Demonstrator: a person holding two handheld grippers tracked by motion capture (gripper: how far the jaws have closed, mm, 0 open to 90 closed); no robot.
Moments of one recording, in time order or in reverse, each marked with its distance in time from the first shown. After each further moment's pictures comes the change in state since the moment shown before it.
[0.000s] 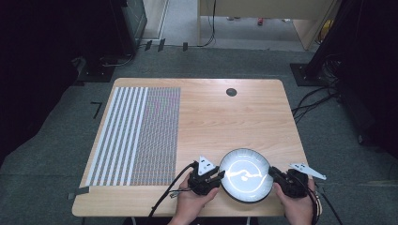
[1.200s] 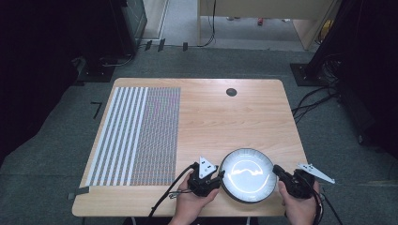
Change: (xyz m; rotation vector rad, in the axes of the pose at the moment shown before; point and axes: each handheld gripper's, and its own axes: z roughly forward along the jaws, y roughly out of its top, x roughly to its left) left arm -0.005 0.000 -0.004 -0.020 0.032 0.053; right arm -0.006 0.003 -0.011 -0.067 0.012 0.098
